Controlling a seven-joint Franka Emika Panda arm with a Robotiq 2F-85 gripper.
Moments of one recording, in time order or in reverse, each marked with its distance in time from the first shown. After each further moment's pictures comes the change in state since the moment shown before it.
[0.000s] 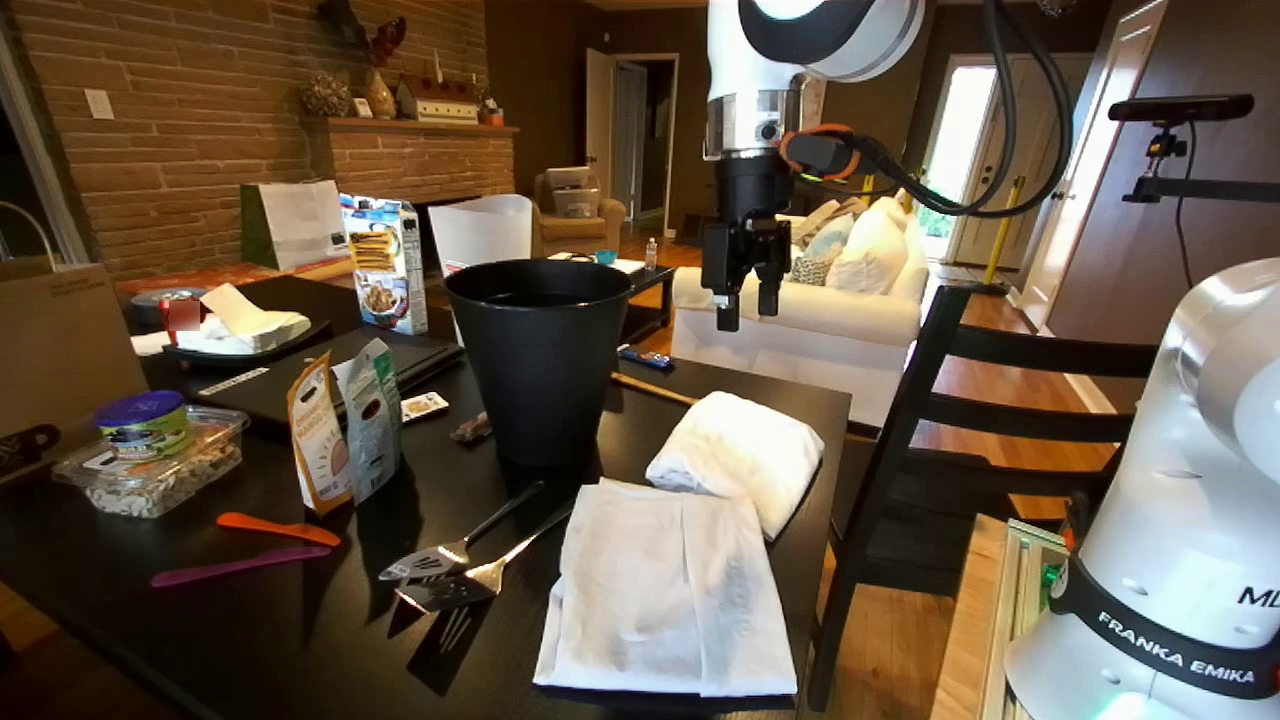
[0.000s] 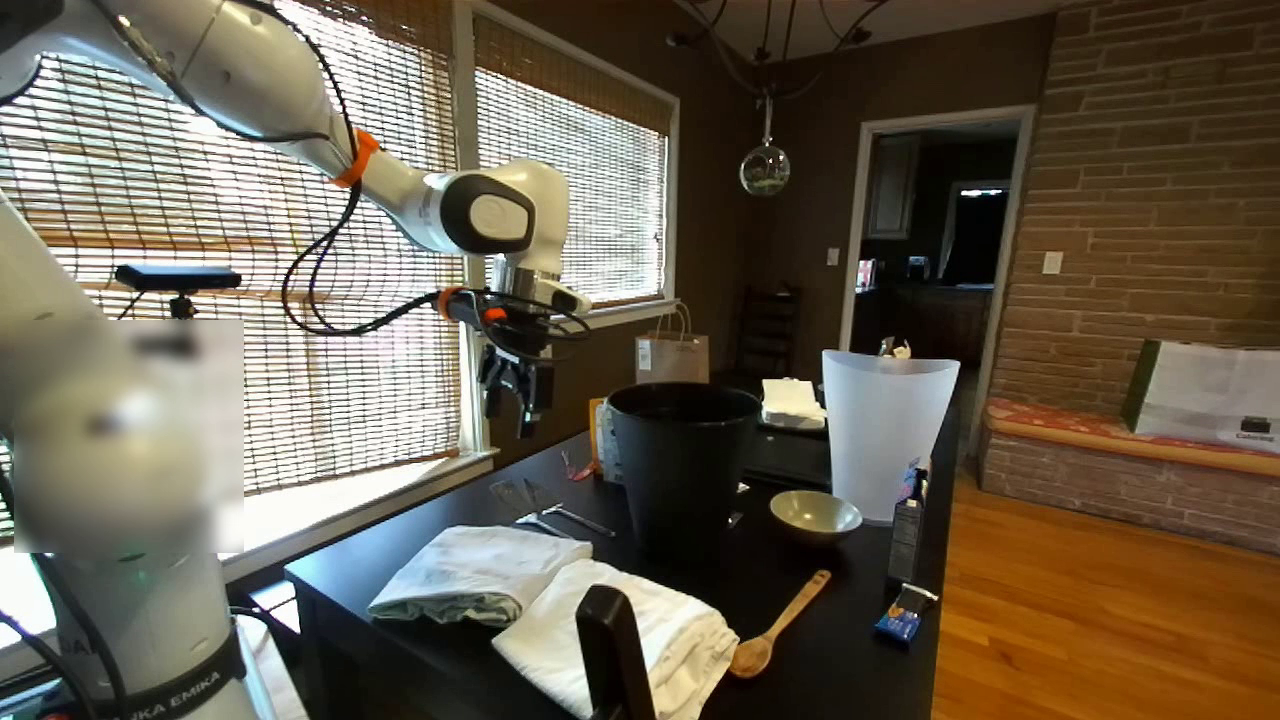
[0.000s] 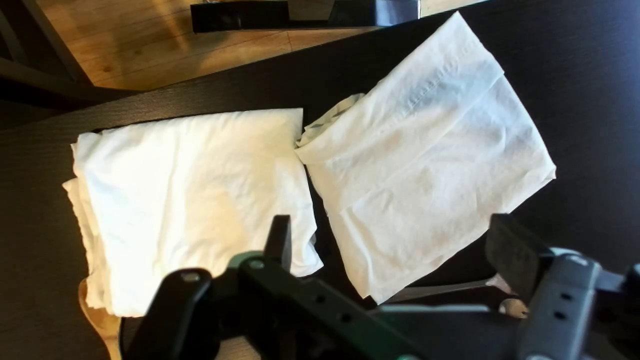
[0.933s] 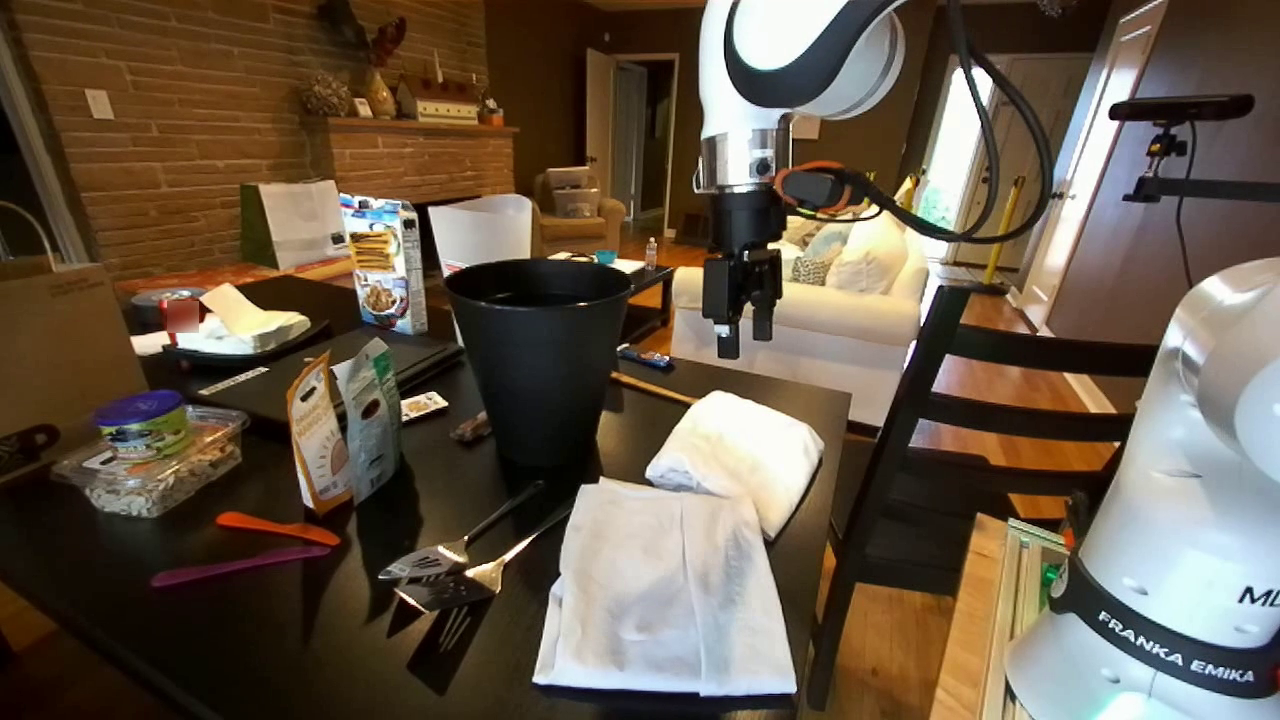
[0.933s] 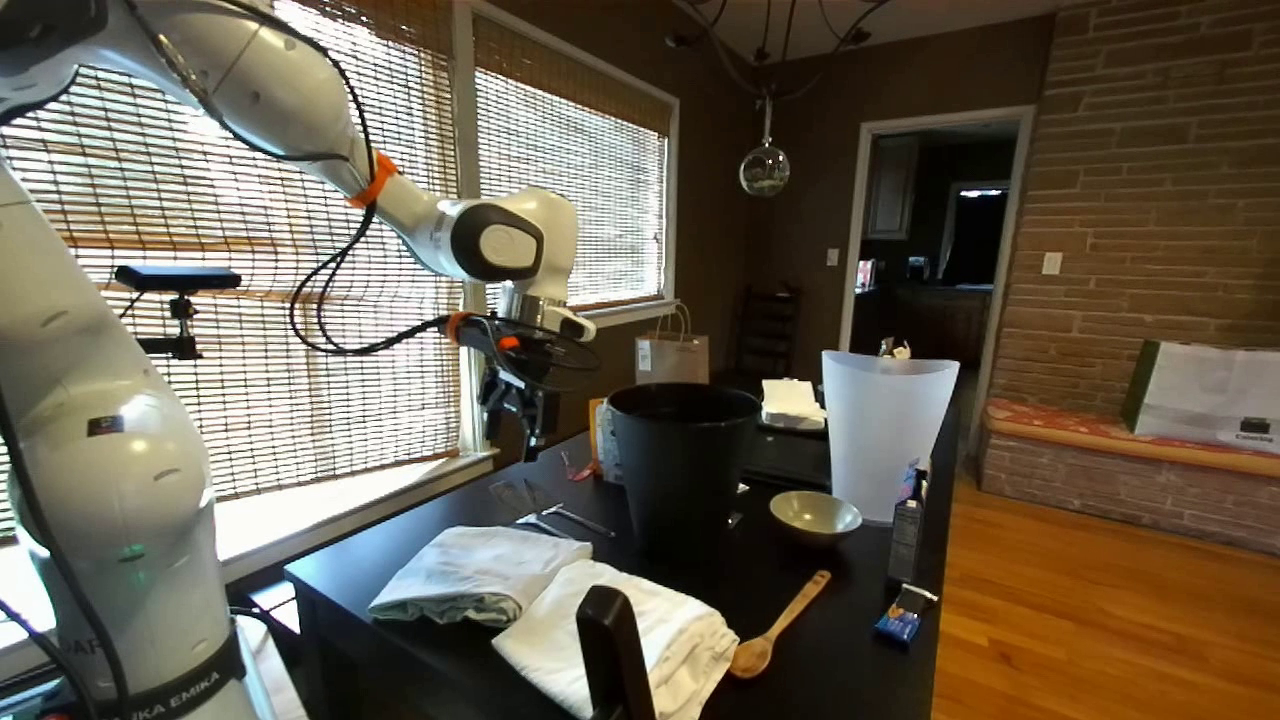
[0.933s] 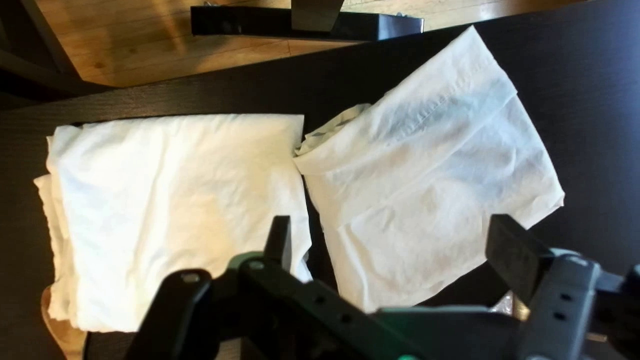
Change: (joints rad) arm 0.001 0.065 -0.011 -0.024 0.006 0.055 -0.087
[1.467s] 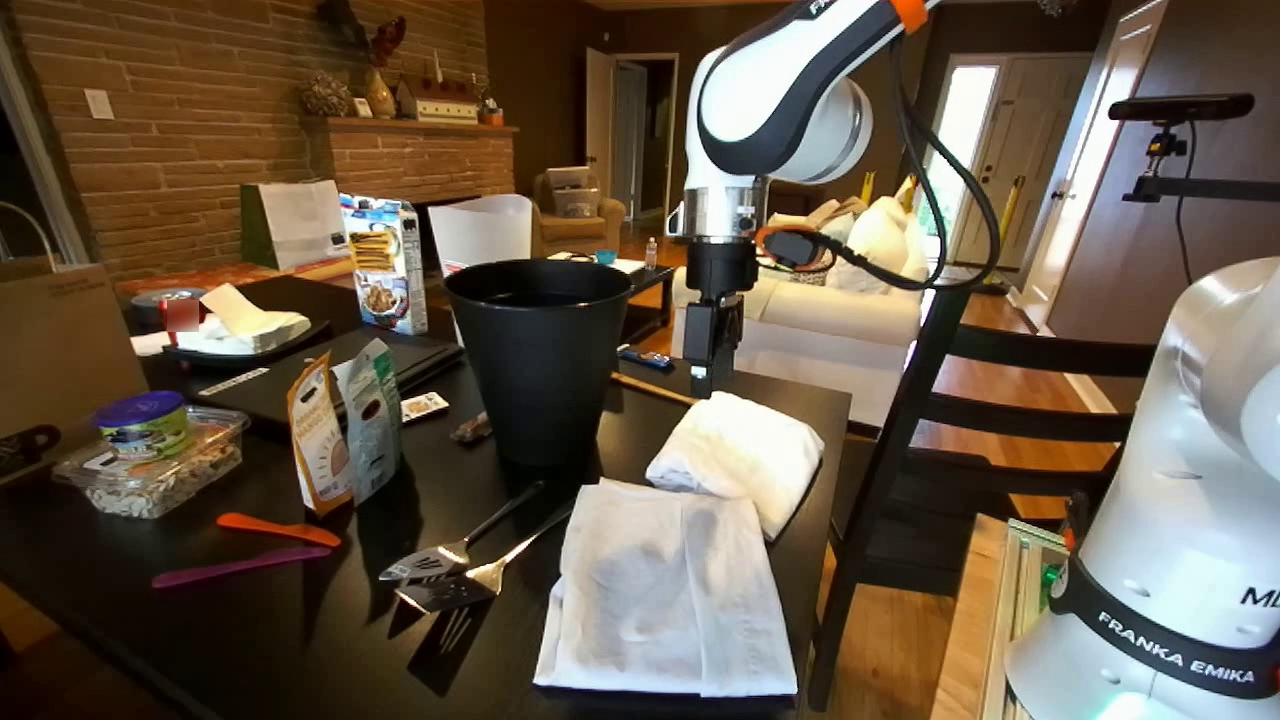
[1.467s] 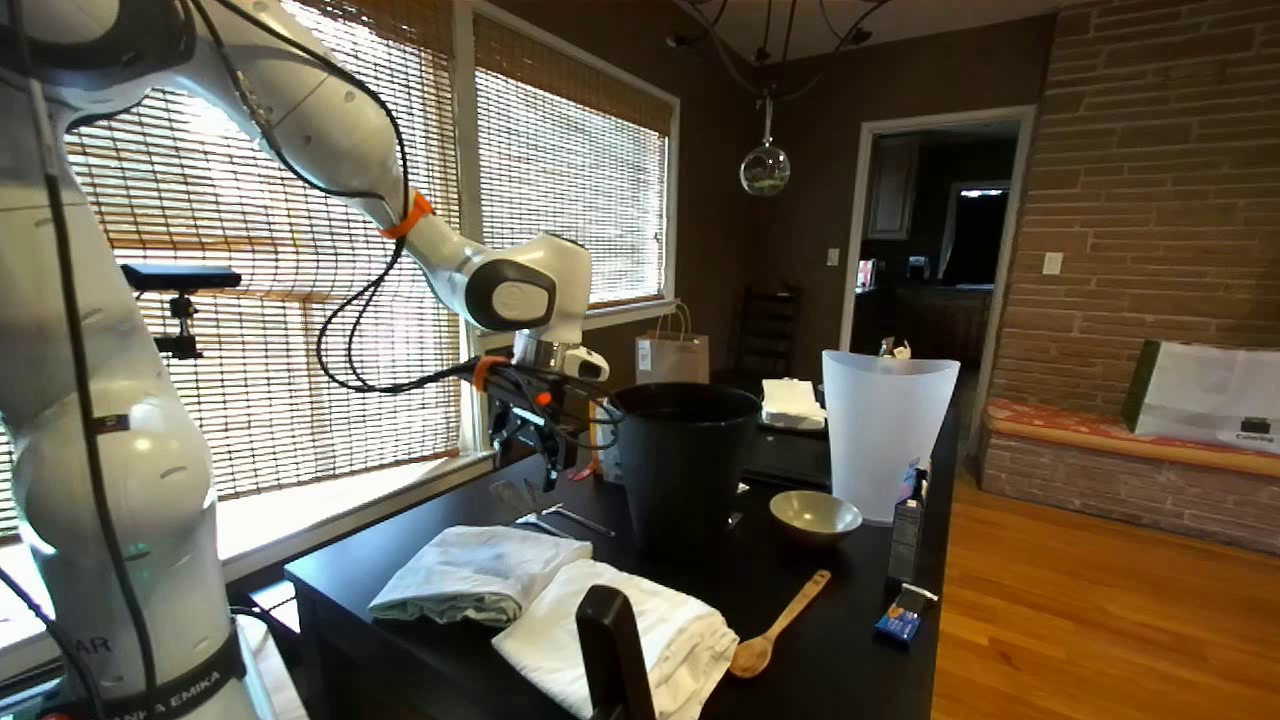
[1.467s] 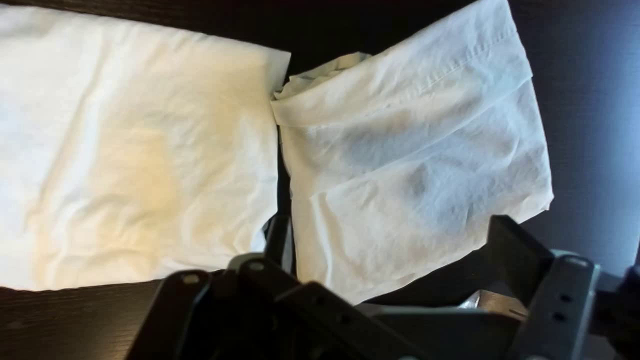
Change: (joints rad) arm 0.026 0.139 -0.030 -0.032 0.099 0.215 -0.261
